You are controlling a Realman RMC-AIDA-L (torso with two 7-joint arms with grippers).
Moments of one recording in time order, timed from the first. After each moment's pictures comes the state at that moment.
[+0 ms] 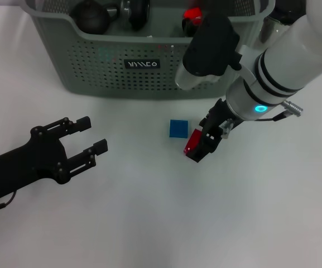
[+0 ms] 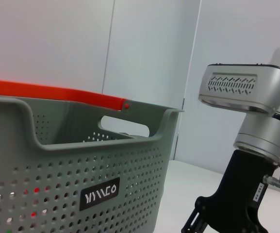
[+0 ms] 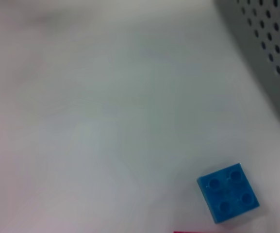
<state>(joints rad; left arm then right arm) -0.33 -2.16 0.17 0.51 2.20 1.74 -0.90 0.85 2.11 -1.75 -0.95 -2.45 -1.22 2.49</state>
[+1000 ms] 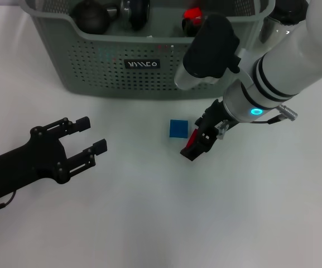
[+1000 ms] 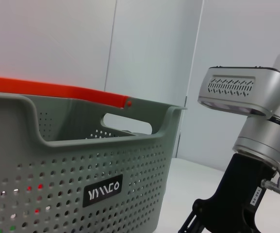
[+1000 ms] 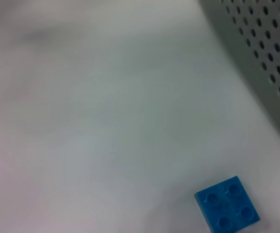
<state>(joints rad) -0.33 -2.16 0.17 0.51 2.21 1.73 -0.90 0.84 2.11 -1.77 -0.91 -2.42 -1.14 2.48</state>
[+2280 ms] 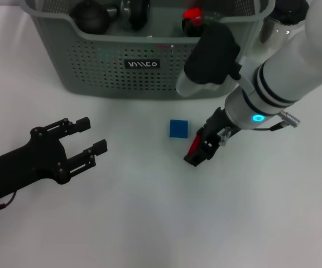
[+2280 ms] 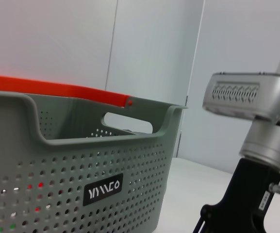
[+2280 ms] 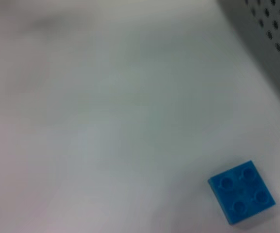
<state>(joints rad) -0.33 -2.16 0.17 0.51 2.20 1.73 -0.90 0.83 2.10 -1.79 -0.91 -2.40 -1.16 2.51</state>
